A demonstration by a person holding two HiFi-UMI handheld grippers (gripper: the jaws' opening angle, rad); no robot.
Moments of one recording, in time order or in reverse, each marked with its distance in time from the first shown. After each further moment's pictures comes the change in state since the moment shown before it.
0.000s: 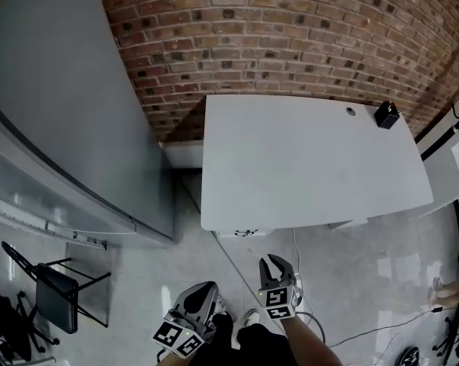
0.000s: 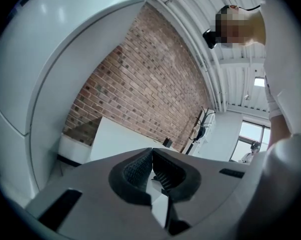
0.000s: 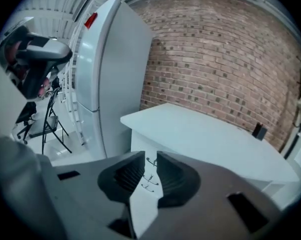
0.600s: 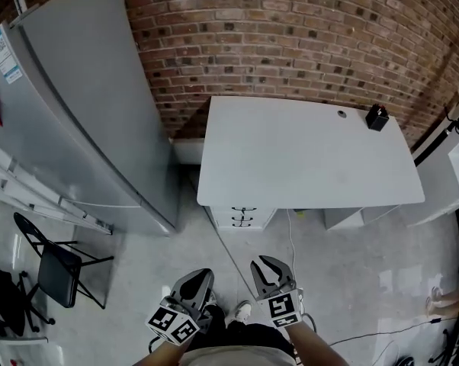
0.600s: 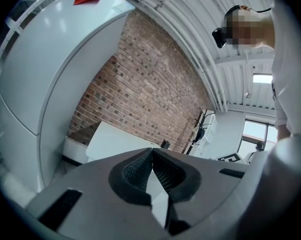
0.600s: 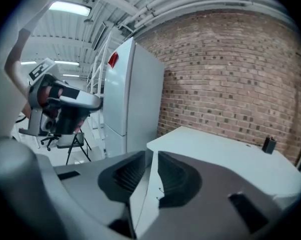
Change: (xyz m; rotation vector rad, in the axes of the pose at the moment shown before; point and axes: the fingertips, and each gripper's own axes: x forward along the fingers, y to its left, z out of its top) left arm -0.047 -0.098 -0.002 0.029 -0.047 0.046; right arm -0.159 0.018 0.047 -0.031 -0.239 0.196
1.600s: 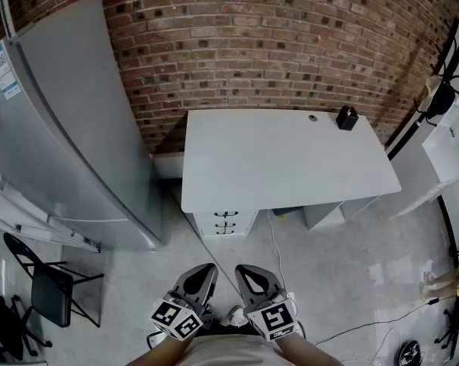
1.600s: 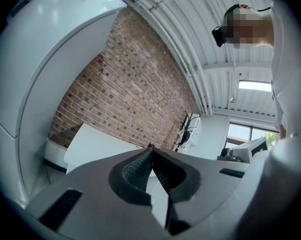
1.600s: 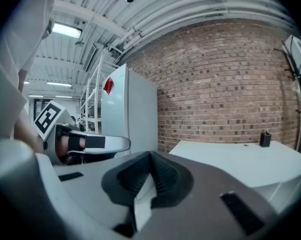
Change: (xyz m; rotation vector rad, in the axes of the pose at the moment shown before) left arm 0.009 -0.043 0.019 0.011 -0.018 -0.161; right arm -0.059 0.038 0.089 0.157 -0.185 -0.034
